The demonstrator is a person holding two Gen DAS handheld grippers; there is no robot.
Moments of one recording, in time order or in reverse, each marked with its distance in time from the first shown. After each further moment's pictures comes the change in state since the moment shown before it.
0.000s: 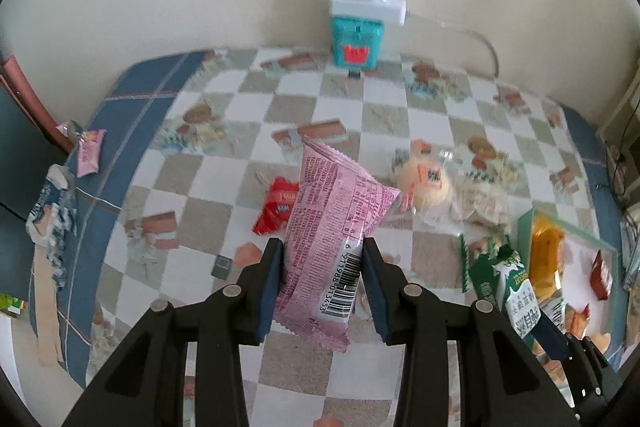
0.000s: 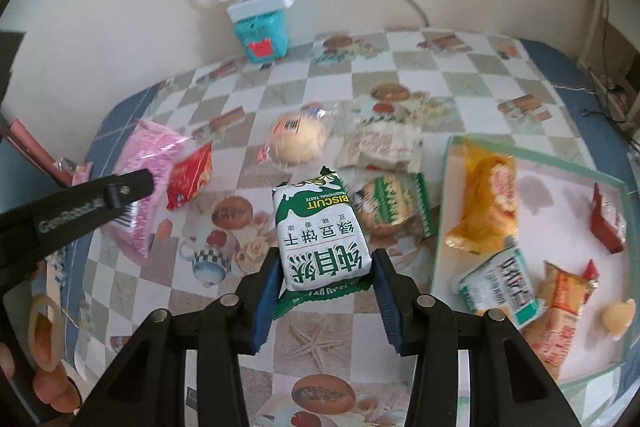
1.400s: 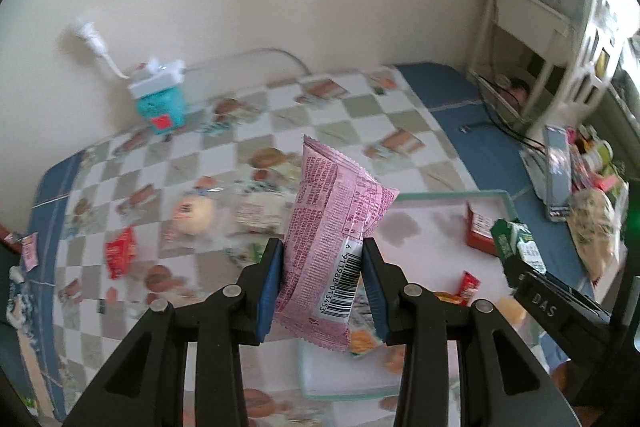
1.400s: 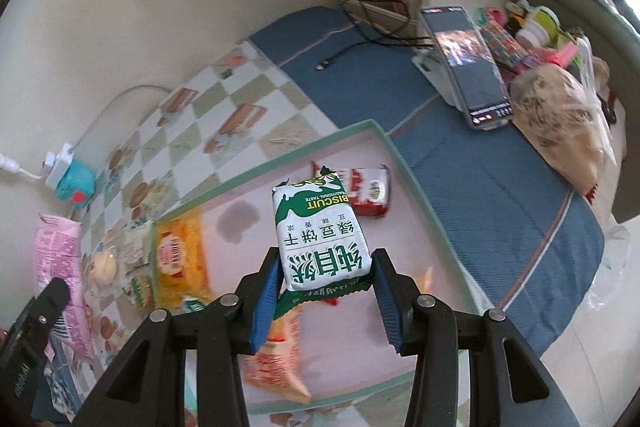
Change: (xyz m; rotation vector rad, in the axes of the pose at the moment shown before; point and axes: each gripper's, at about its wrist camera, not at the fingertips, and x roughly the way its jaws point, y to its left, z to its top) left arm -0.062 -0.233 -0.044 0.349 -0.078 -0.201; right arm -0.076 -0.256 -0.021 0.568 -0.026 -0.274
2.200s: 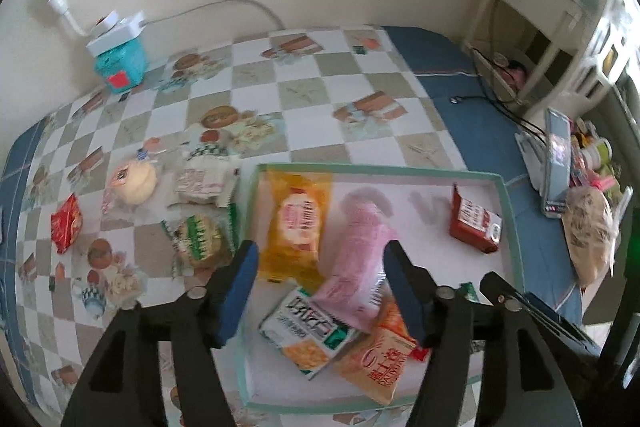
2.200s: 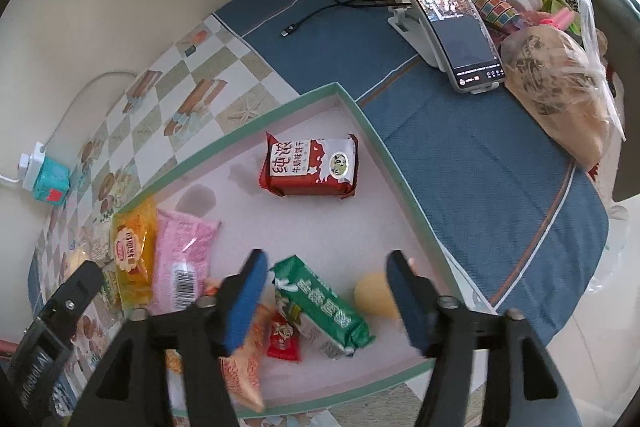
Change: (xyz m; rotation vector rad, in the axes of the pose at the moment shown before) left arm 0.055 -0.018 -0.002 -0.078 0.123 -0.061; right arm 0.033 -0.021 0.000 0.038 0.096 -0.034
